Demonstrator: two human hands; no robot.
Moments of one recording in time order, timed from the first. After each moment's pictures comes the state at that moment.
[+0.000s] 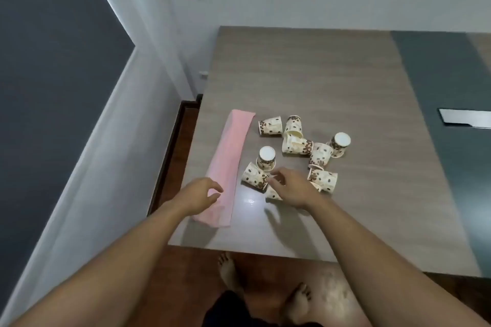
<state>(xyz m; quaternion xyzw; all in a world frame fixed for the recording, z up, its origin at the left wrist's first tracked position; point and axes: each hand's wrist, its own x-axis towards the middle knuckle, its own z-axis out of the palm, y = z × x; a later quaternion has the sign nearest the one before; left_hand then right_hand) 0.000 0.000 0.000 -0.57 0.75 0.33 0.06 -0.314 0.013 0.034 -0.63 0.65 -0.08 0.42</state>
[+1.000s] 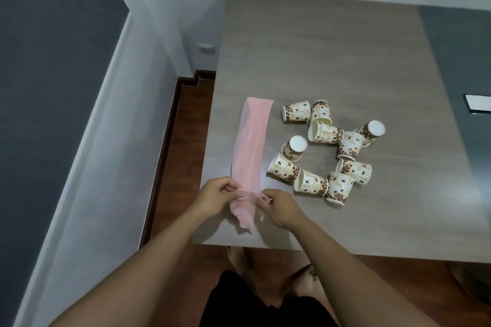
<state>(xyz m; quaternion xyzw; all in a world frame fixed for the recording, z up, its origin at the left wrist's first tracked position) 0.057 -0.008 -0.074 -0.61 0.53 0.57 -0.16 -0.171 0.028 -0.060 -0.57 0.67 -0.05 0.47</state>
